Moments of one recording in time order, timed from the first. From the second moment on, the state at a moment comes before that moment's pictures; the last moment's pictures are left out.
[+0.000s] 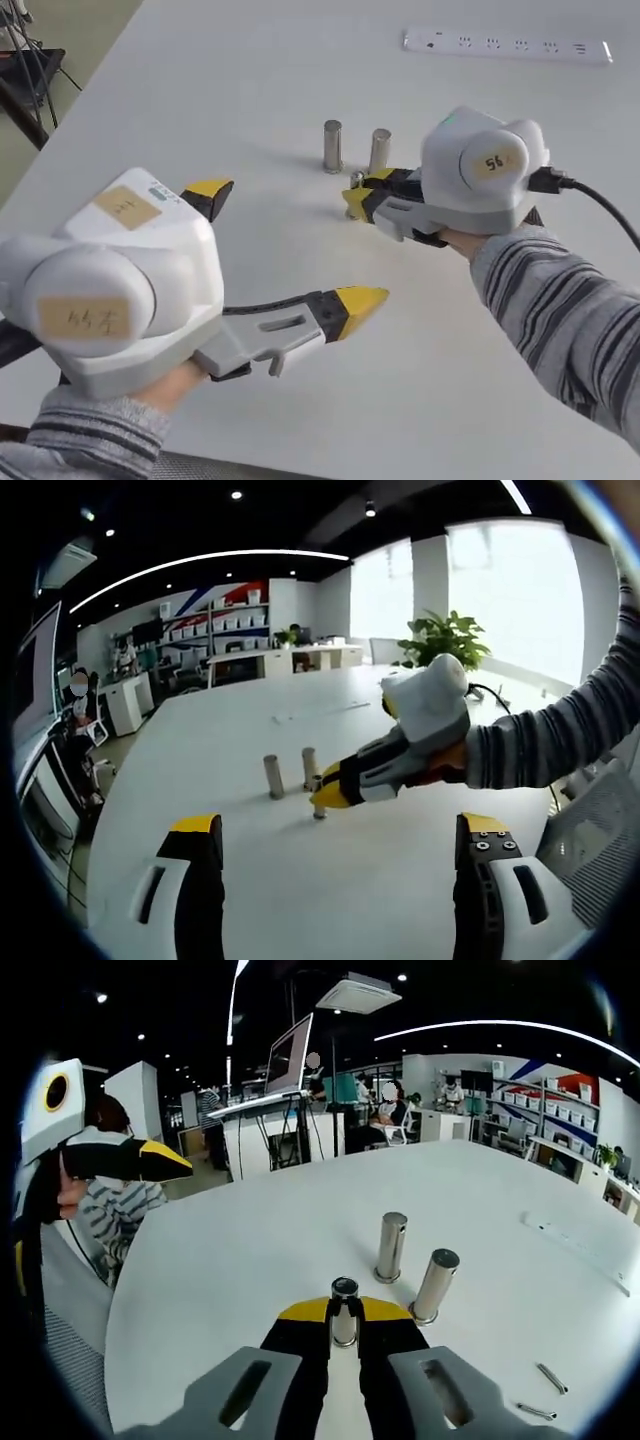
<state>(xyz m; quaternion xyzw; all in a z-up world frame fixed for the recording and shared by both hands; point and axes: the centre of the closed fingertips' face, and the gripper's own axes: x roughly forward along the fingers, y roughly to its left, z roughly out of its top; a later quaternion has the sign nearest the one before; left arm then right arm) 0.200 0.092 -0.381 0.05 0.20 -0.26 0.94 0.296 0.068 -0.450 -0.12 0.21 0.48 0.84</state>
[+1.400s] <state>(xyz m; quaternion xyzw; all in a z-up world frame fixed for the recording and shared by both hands) 0.191 0.093 -0.380 0.07 0.21 -0.25 0.94 0.255 0.018 -0.455 -0.18 0.22 0.56 0.78</state>
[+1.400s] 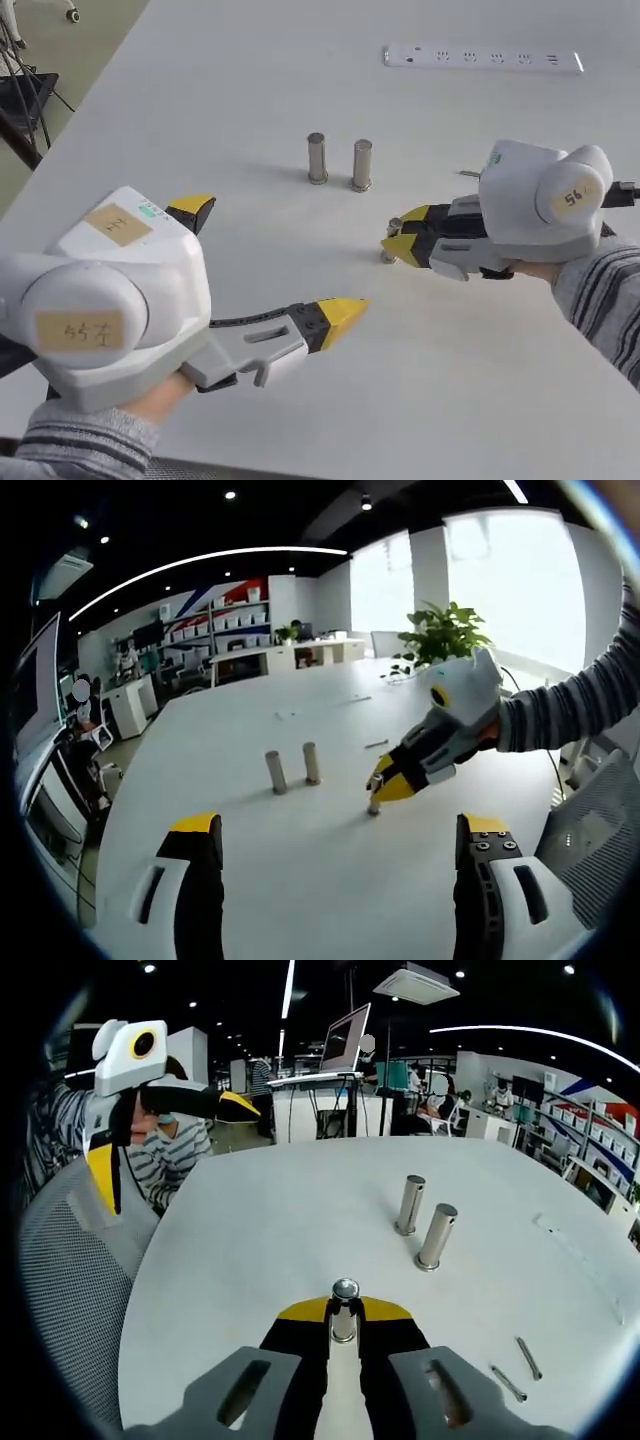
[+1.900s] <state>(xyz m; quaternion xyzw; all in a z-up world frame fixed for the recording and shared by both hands) 0.190 0.096 -0.379 0.06 0.21 -0.24 0.95 0.253 -0.007 -0.444 -0.18 0.24 0.54 0.79</state>
